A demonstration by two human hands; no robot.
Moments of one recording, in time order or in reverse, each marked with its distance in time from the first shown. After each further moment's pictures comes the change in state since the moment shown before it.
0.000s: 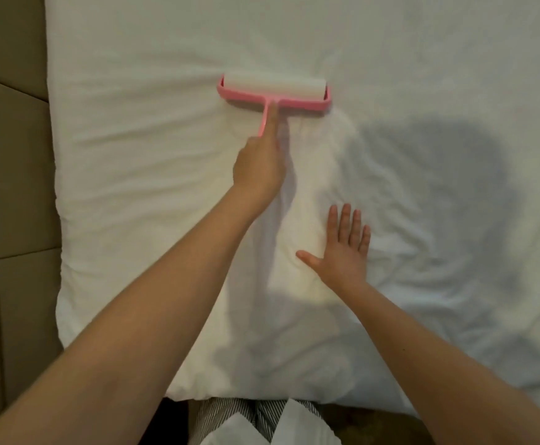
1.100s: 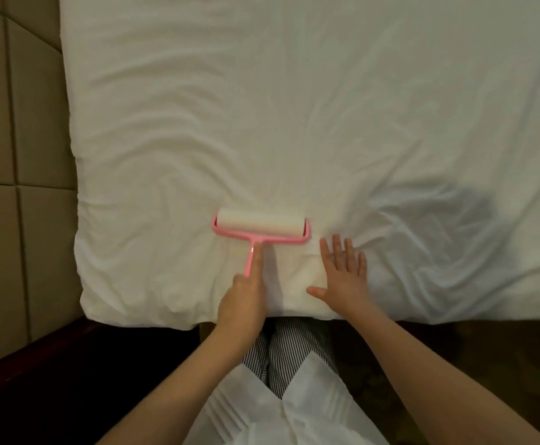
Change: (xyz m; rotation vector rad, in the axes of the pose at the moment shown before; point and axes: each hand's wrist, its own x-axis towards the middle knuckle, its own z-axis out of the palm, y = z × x) left_hand -0.331 -0.083 0.073 0.158 -0.320 -0.140; right_hand -0.169 0.037 0.117 -0.088 -0.241 -0.053
